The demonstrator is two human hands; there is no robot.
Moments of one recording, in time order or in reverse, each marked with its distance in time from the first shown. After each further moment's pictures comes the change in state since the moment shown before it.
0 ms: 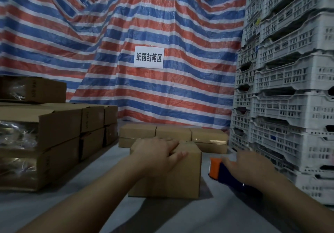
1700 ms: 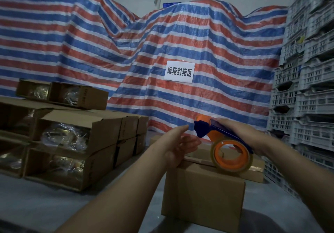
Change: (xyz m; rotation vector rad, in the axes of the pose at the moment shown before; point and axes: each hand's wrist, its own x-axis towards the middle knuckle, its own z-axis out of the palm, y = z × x) left_hand -0.002 -0.030 -0.054 -1.909 0.103 -0.620; right_hand 0.081 -0.123 -0.095 1.148 -0.413 -0.286
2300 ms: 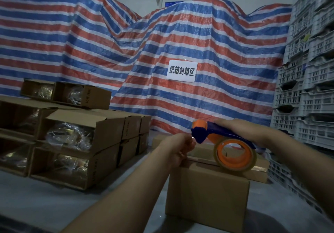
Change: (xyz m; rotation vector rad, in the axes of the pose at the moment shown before) left_hand 0.008 -0.010 -0.003 0.100 0.086 0.049; right_hand 0.009 -0.023 0.005 -0.419 -0.028 0.103
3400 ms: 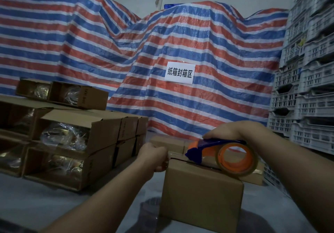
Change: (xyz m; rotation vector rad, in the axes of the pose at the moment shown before) left_hand 0.012 -0.021 -0.048 0.301 0.280 0.145; right_hand 0.043 -0.012 0.000 -0.411 -0.237 0.250
